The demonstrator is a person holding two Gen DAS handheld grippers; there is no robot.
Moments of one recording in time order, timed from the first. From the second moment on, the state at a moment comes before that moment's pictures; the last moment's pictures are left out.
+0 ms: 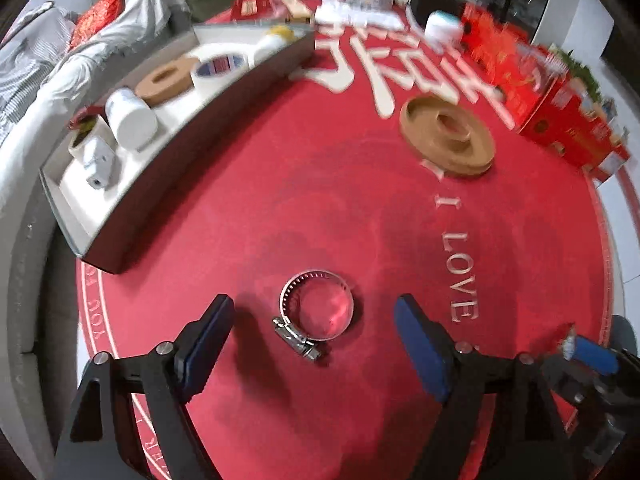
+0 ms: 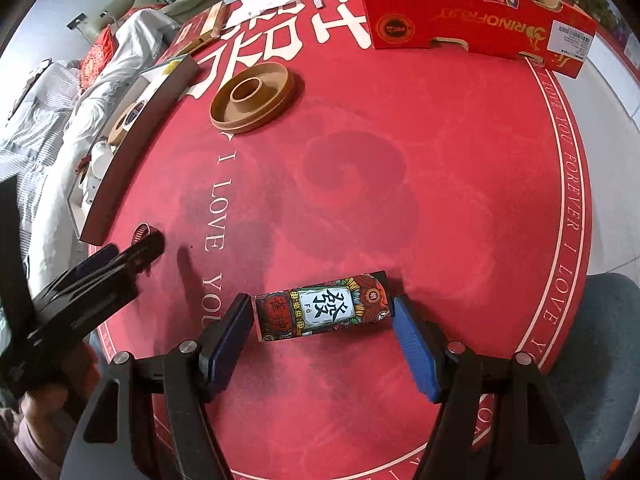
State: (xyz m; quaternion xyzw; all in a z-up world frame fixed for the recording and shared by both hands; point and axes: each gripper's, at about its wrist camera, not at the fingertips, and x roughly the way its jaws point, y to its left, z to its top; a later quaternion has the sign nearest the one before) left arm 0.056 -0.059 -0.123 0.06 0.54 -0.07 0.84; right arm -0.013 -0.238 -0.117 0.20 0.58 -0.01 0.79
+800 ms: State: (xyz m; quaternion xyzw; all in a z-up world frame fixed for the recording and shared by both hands) left arm 0.041 -0.045 0.027 -0.04 0.42 -0.12 0.90; right arm -0.014 -0.250 -0.021 0.20 0.48 0.00 0.85
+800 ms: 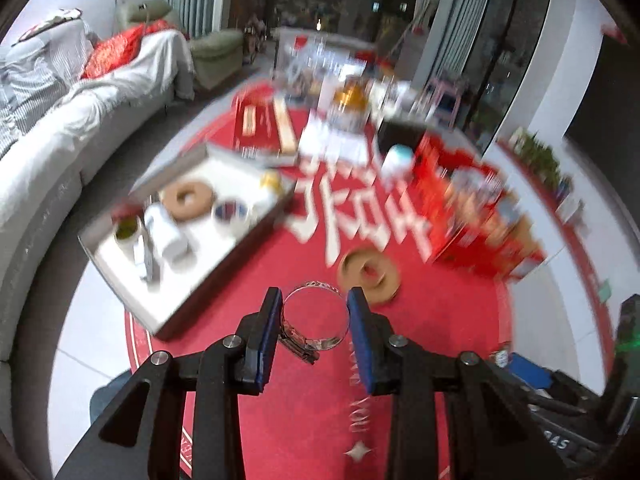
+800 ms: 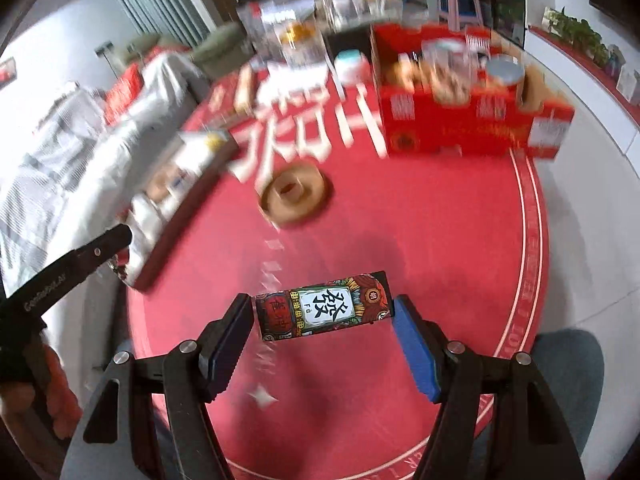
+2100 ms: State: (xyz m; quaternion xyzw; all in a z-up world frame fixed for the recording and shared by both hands) left arm 0.021 0.143 0.194 -0.13 0.26 0.08 0.95; right arm 0.121 -0.060 0.145 0.13 0.40 0.21 0.88
